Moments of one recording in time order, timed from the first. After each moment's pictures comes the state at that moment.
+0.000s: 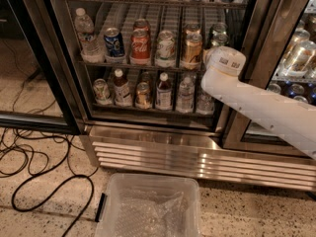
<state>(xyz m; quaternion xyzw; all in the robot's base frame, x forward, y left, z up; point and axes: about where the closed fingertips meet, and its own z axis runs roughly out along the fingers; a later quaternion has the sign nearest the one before) 0.818 -0.240 0.830 0.05 0.81 -0.11 0.58</state>
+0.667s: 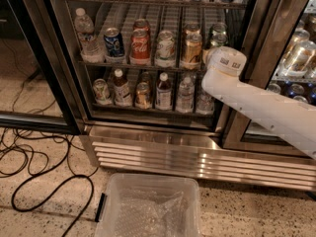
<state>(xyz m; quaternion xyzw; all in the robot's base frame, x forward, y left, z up) 0.818 -0.240 0.830 0.05 0.81 -0.11 0.58</state>
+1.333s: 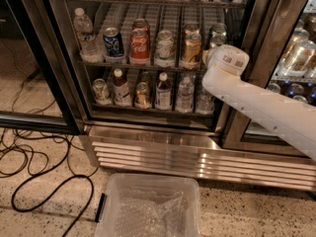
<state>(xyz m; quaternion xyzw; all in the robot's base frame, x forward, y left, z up) 0.811 -0.237 0.839 0.05 0.81 -0.10 0.58</state>
